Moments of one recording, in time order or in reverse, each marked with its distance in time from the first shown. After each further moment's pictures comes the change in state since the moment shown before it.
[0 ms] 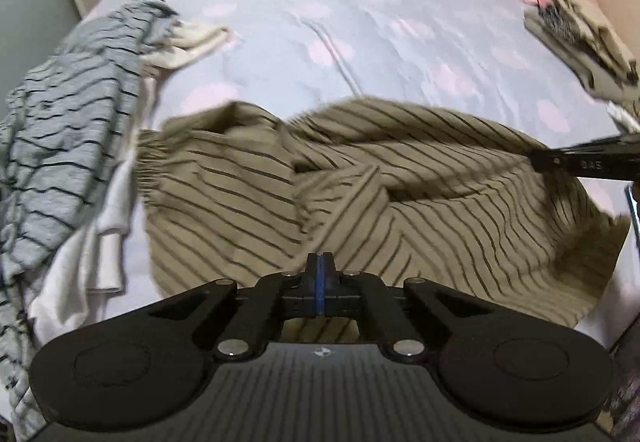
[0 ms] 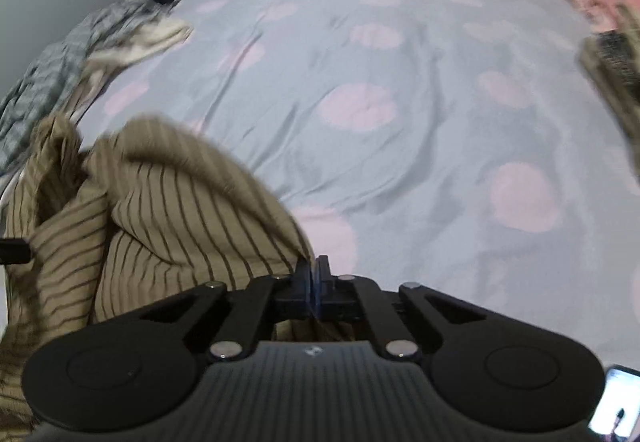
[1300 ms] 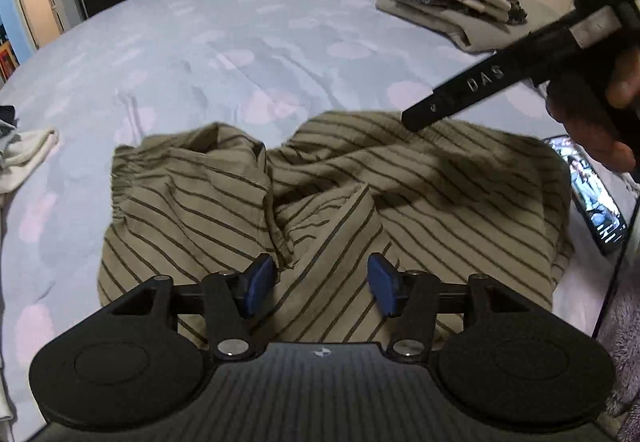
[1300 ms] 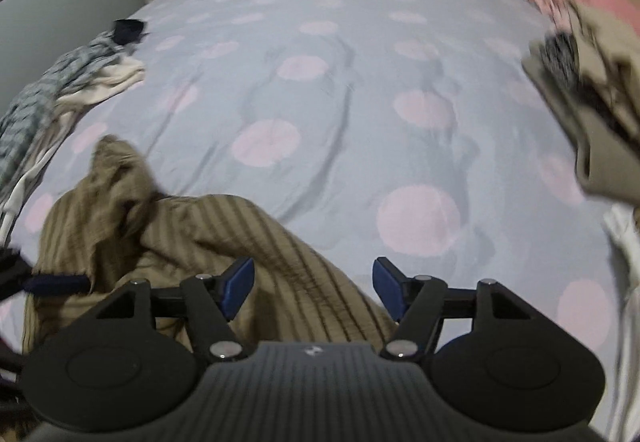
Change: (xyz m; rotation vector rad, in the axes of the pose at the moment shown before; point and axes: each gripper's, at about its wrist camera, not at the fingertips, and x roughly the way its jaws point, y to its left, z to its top) left arm 0.069 -0.140 0.008 0.333 -0.077 -0.189; right arm -0.007 -0.077 0.006 0.064 -0.015 -0.006
